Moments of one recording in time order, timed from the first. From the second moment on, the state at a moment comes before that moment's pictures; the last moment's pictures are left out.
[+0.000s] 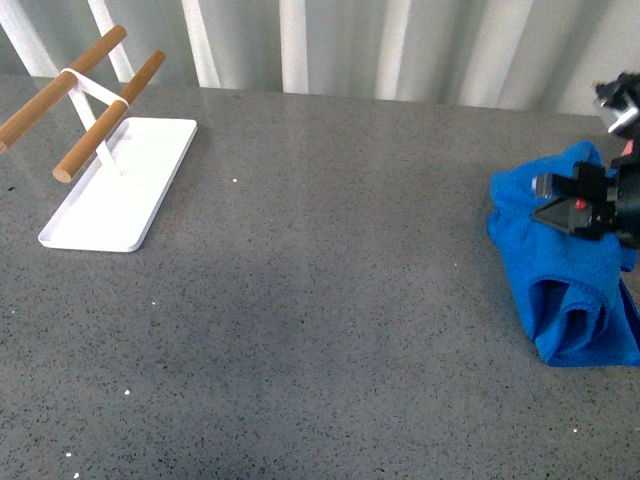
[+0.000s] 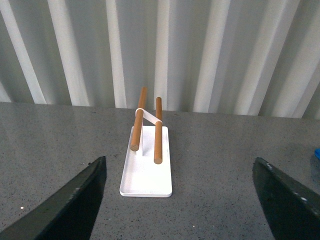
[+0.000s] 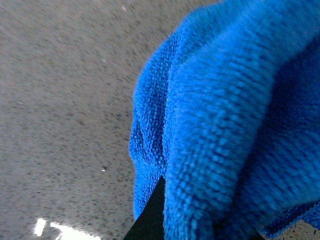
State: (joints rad) left arm 0.00 0.00 0.02 0.00 0.00 -0.01; right arm 0.01 2.04 0.89 0.30 -0.29 0.13
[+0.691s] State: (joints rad) left arm 0.00 0.00 0.02 0.00 0.00 -0.01; right arm -0.03 2.18 1.00 0.26 -0.24 0.10
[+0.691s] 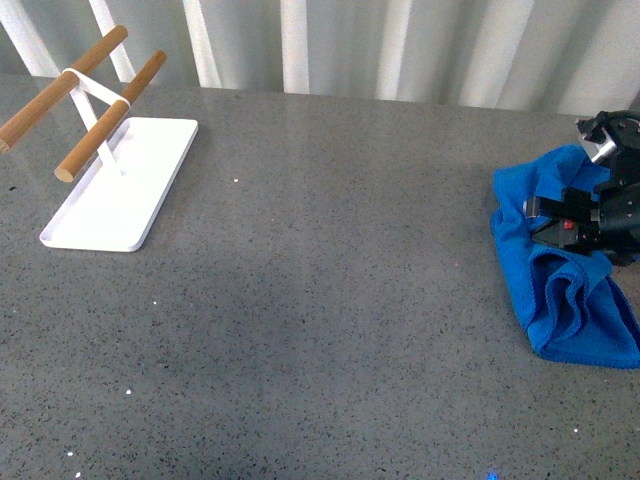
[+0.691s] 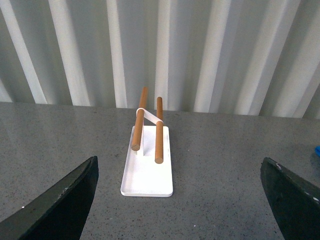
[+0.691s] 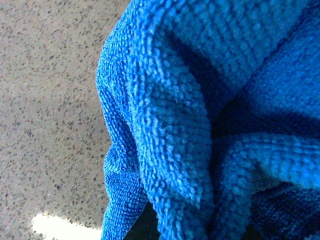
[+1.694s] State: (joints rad) left arm 0.00 0.00 0.02 0.00 0.00 0.00; right arm 0.31 2.40 1.47 0.02 -0.31 -0.02
